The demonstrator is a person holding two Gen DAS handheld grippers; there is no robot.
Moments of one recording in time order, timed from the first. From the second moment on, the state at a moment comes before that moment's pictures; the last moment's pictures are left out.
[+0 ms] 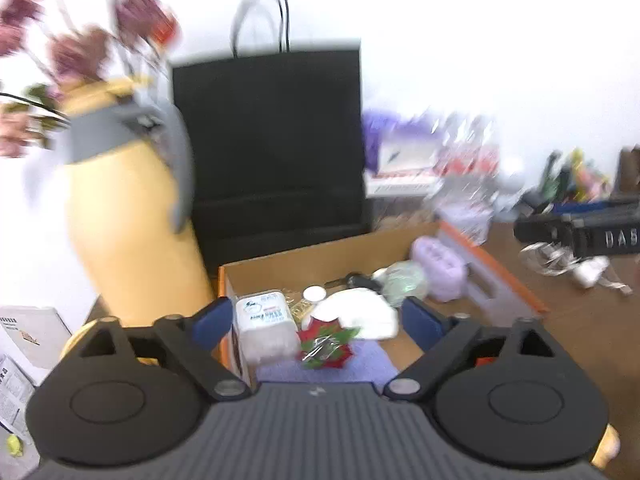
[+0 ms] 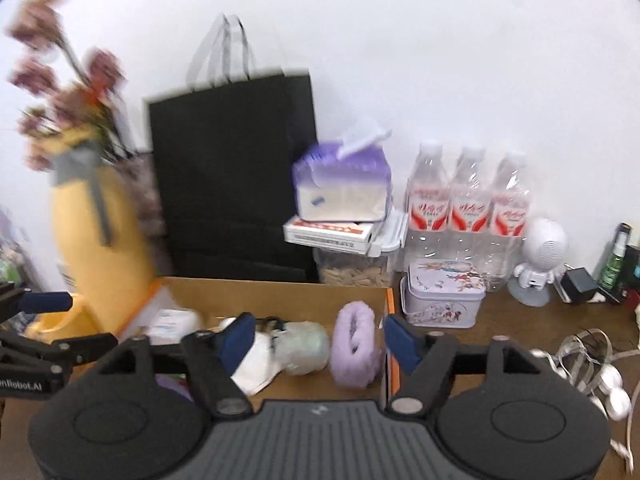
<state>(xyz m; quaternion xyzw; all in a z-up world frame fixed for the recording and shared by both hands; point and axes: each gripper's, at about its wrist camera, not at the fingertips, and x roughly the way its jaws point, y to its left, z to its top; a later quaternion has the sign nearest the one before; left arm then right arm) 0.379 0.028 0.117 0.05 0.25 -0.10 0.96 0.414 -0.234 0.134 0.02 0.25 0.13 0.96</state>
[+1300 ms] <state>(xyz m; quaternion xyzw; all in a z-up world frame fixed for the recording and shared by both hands) 0.182 -0.028 0.021 0.01 0.26 -0.19 0.95 0.210 -0.250 0.045 -0.02 0.28 0.10 0.95</state>
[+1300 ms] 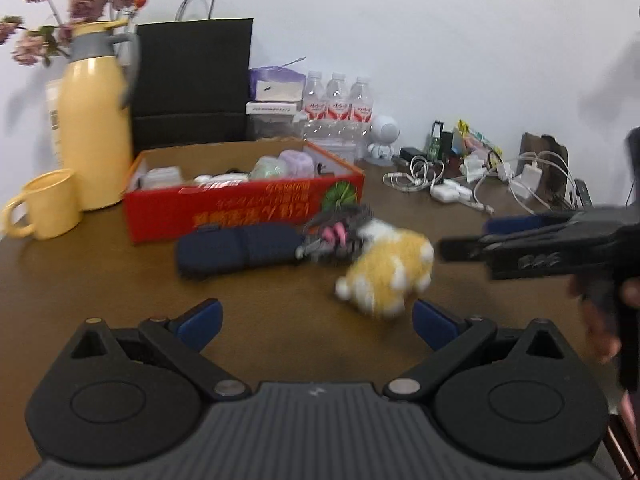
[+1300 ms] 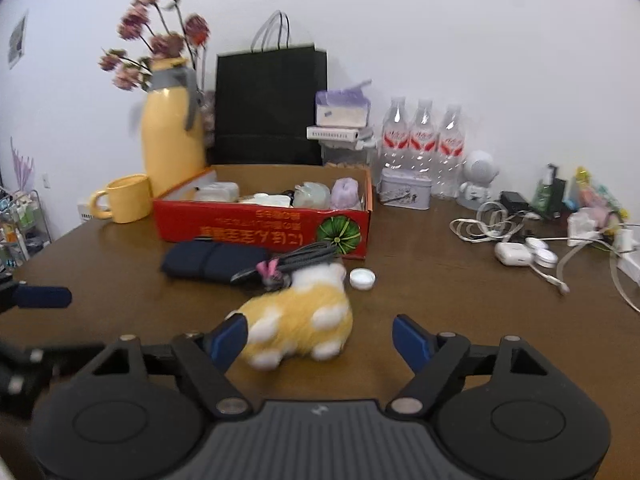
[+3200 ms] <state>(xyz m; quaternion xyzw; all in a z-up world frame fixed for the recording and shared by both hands) 0.368 -0.094 -0.042 0.09 0.34 -0.31 0.88 0.311 -0.290 -0.013 0.08 0.33 0.09 0.94</state>
